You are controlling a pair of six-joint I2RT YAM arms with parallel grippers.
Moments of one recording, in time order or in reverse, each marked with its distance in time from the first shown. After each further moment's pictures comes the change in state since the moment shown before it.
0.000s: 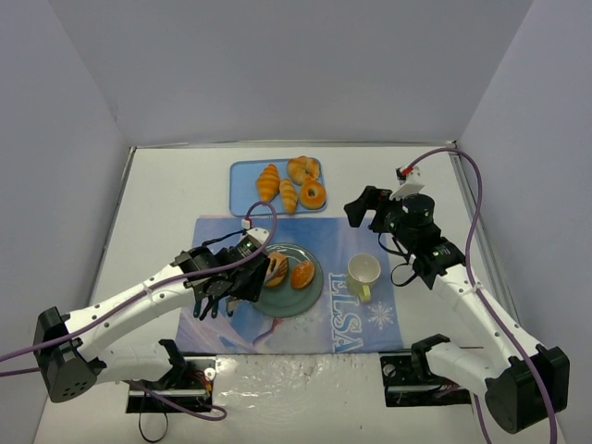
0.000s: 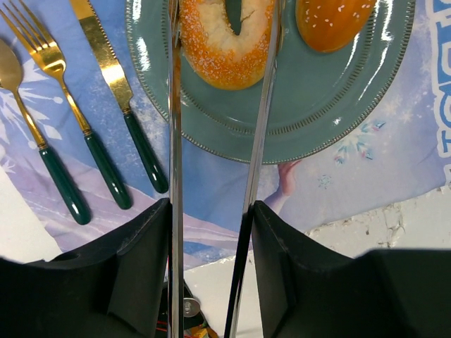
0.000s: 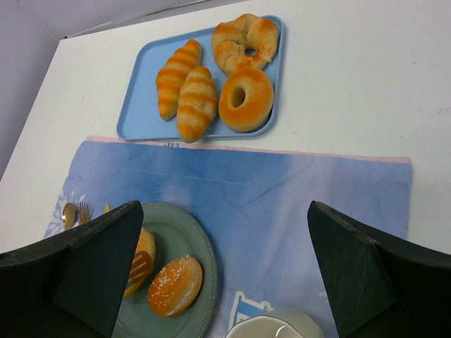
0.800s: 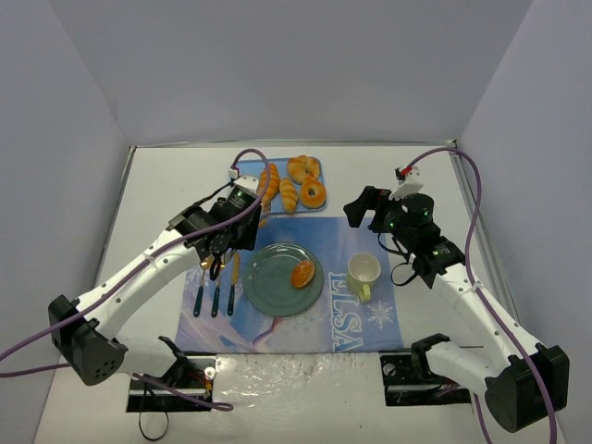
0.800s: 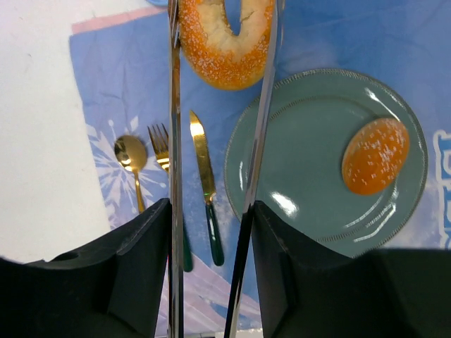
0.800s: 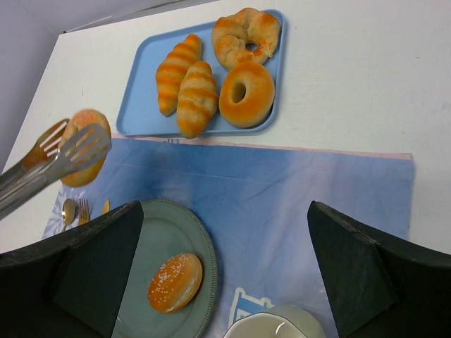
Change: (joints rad) left arm 0.207 0.179 0.320 0.012 -0.162 0.143; right arm 0.000 0.002 0.000 -0.010 -0.006 -0.001
